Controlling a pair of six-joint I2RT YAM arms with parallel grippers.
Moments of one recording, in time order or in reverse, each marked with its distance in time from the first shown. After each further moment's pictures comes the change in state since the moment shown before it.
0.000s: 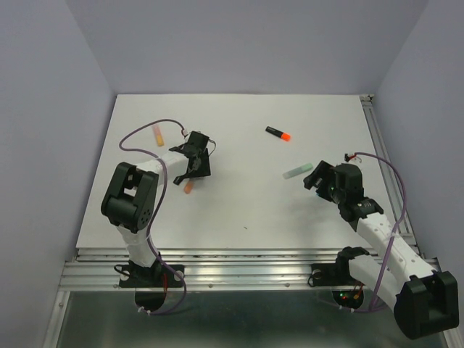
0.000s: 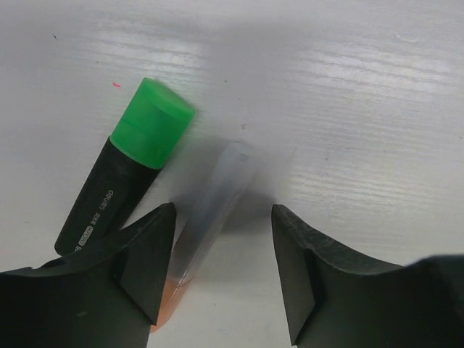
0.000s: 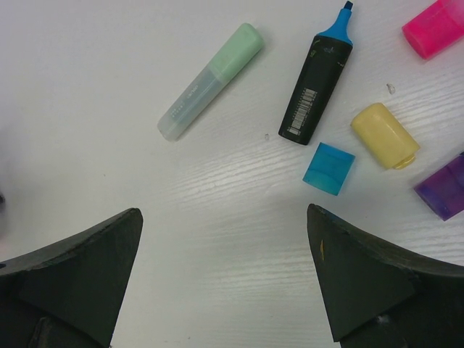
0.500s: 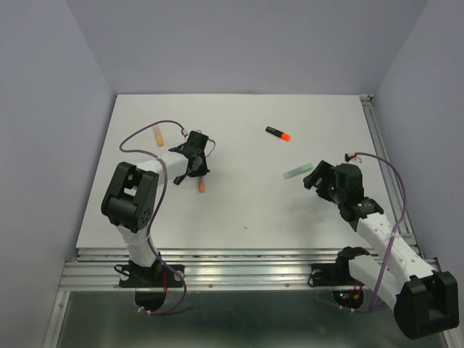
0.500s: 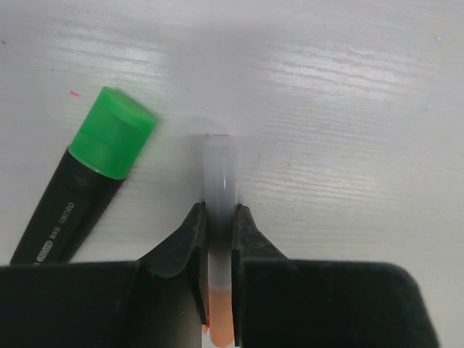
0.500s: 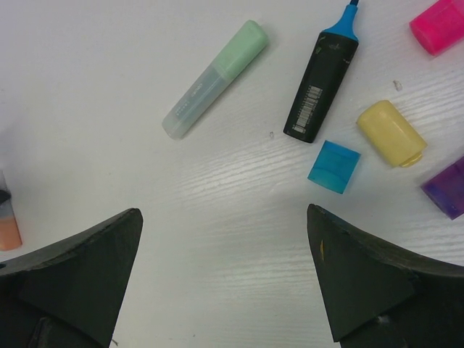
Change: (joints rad) left arm 0.002 0.014 -0.003 0.049 0.066 -0.039; right arm 0.000 -0.001 0.000 0.000 0.001 0.010
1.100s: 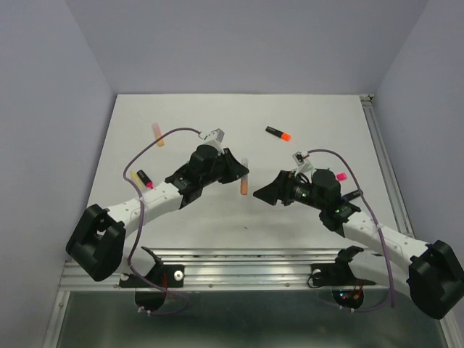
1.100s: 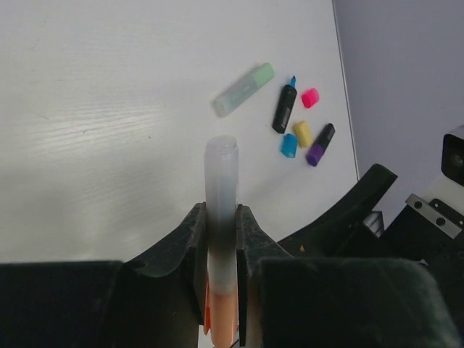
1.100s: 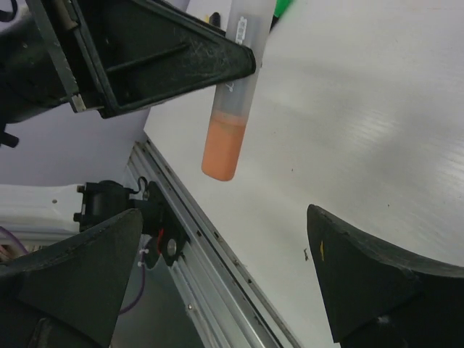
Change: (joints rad) left arm -0.284 -0.428 -0.226 0.379 0.250 -0.327; right arm 0.380 0.118 -0.051 0.546 -0.546 0.137
